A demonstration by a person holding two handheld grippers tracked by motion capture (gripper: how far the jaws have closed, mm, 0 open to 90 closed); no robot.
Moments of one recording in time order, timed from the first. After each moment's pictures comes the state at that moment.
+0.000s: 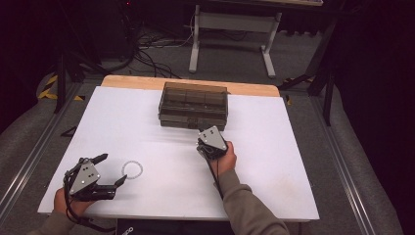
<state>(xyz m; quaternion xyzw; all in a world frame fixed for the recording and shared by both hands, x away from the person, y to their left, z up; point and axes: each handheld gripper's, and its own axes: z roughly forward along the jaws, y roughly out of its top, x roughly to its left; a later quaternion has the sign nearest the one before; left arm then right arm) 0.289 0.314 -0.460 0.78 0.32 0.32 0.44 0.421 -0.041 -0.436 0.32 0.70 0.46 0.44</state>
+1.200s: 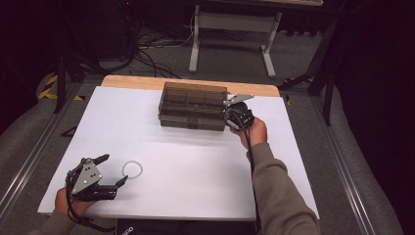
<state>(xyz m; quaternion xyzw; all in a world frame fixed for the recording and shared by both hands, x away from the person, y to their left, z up) 0.290 0.312 -0.463 0.78 0.32 0.31 0.43 0.492 -0.104 -0.365 0.34 0.84 0.33 0.24</state>
